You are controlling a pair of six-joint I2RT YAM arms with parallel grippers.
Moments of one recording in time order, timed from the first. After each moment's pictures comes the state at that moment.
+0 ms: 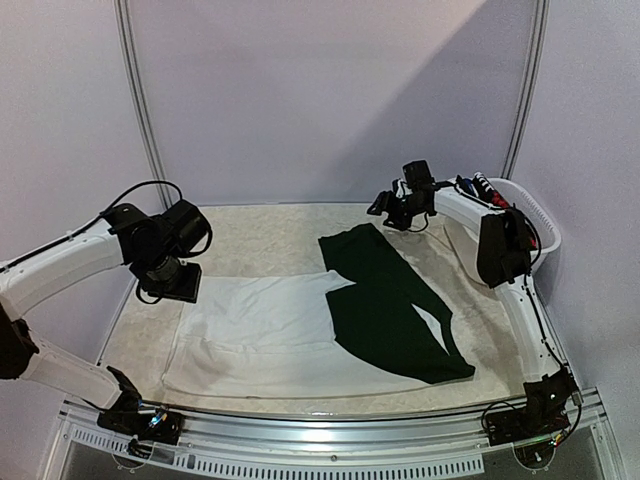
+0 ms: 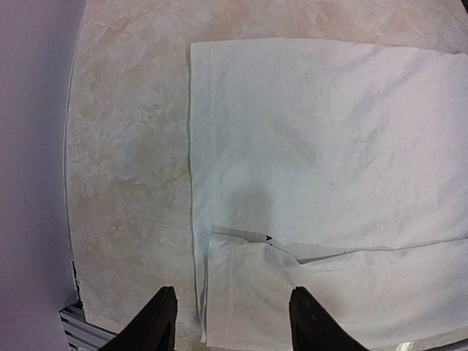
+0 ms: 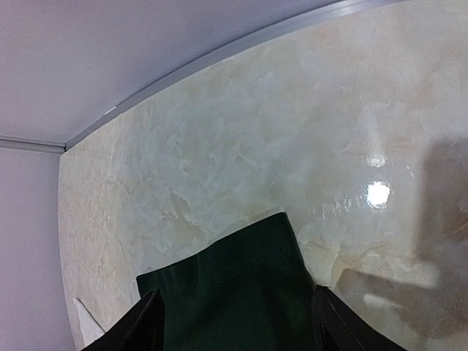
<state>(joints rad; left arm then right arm) -0.62 1.29 1.10 -1.14 -0.38 -0.58 0.32 2.66 2.40 -0.52 -0.39 0.67</state>
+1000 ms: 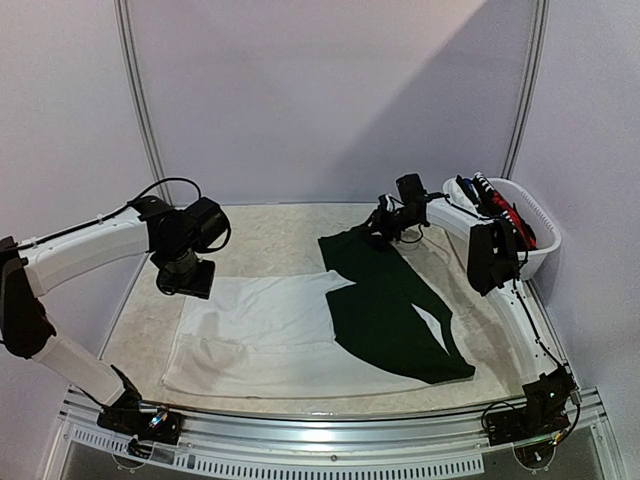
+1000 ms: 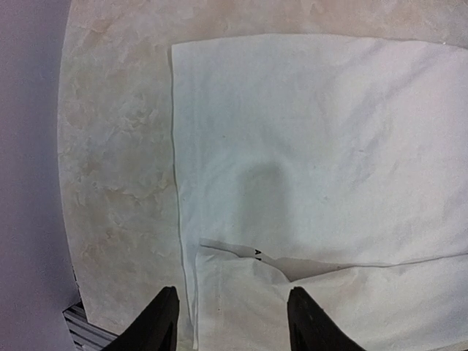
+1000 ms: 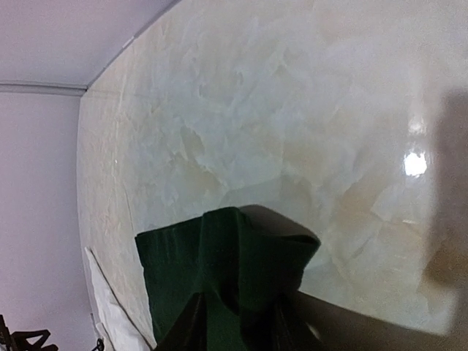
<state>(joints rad) -0.62 1.45 1.18 -1.14 -0.38 -0.58 0.34 2.80 2.51 -0.56 -0.62 0.65</state>
